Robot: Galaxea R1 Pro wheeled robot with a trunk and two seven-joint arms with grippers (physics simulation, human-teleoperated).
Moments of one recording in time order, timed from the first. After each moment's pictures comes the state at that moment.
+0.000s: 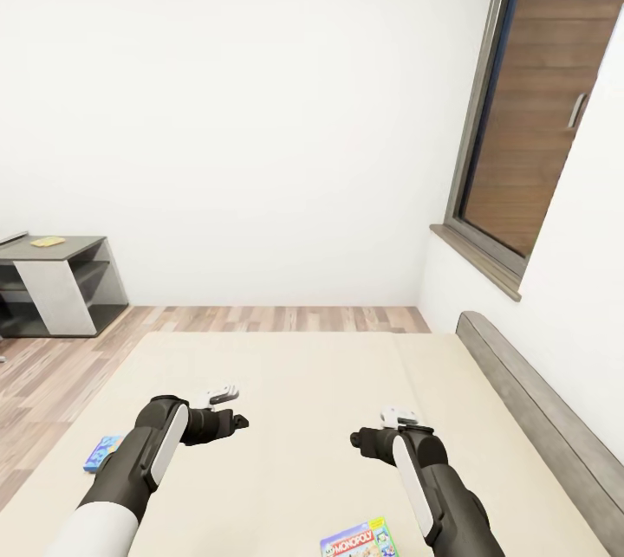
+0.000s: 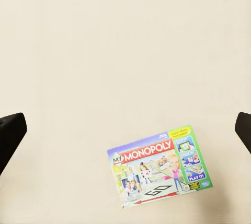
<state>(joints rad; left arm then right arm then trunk) -0.53 0.01 0.07 -0.96 0.17 0.96 -0.16 -0.37 0.17 -0.01 -1.12 -0.12 0.82 -0.10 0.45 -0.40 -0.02</state>
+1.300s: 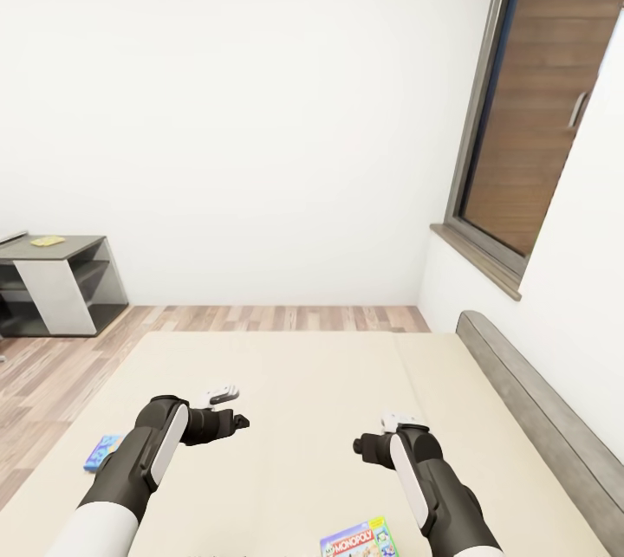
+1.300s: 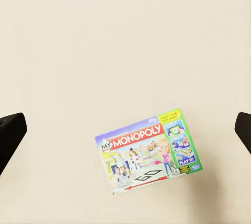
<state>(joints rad) -0.53 0.01 0.07 -0.96 0.17 0.96 -0.17 -0.41 0.17 -0.02 -1.01 -0.13 0.83 -0.15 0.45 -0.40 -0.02</state>
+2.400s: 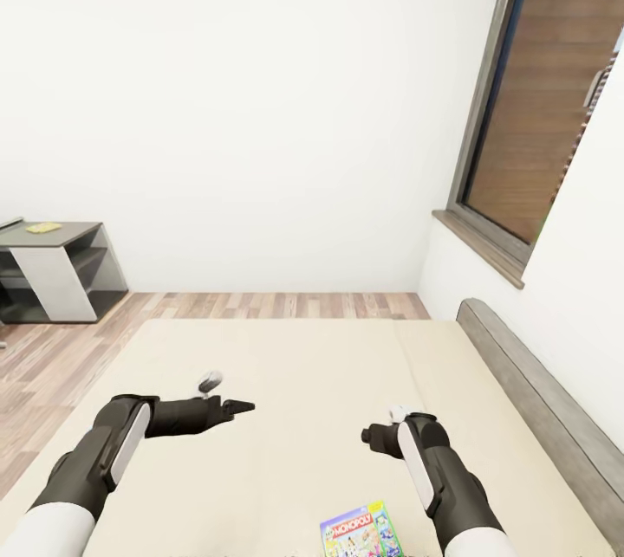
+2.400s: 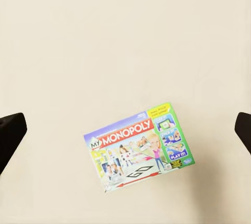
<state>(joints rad) -0.53 0.15 0.08 -0.96 0.17 0.97 -0.92 -0.46 0.16 -0.08 -0.98 -0.12 0.85 -0.15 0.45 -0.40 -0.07</state>
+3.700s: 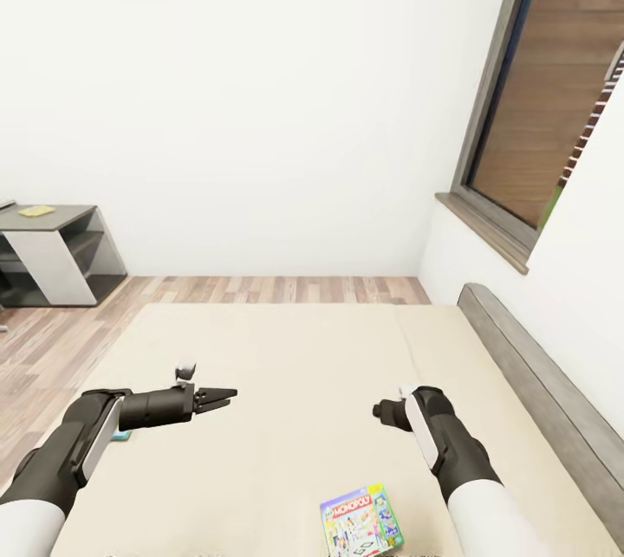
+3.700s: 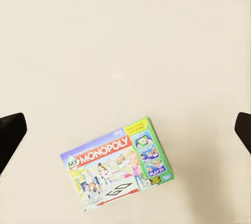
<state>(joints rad) -0.53 0.25 0.09 -0.98 0.16 0.96 -1.32 -0.60 0.11 -0.10 -0.86 -0.12 0.82 -0.15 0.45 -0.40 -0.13</state>
